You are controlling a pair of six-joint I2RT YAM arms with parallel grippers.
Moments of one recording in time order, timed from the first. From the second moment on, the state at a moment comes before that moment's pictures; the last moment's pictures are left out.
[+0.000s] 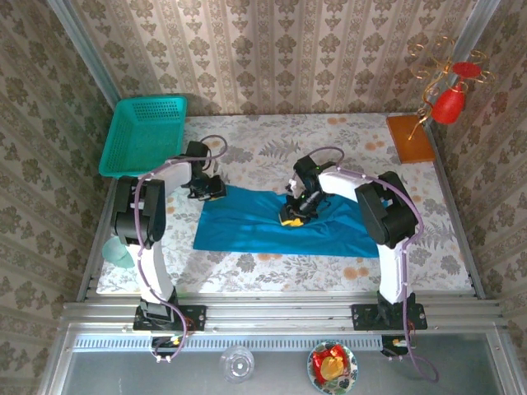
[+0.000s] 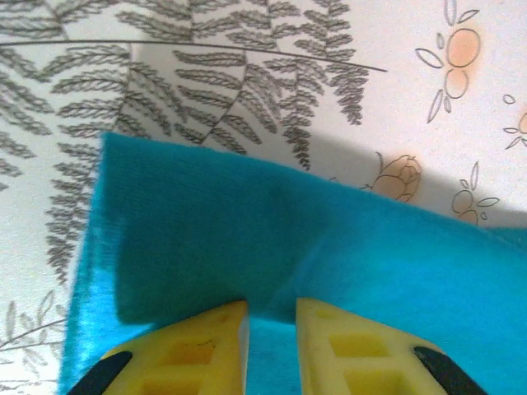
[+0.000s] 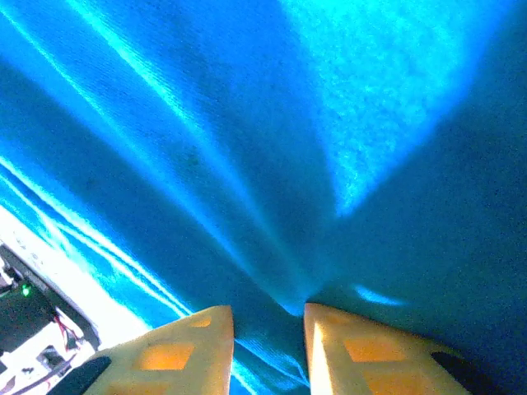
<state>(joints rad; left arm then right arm) -0.23 1.96 1.29 -0.63 0.31 -0.32 0.45 2.04 1.33 -0.76 -0.61 0.39</state>
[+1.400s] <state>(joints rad) -0.11 2.11 1.56 -0.71 0.27 -0.30 0.07 2.11 1.50 -0.66 -0.45 0.52</state>
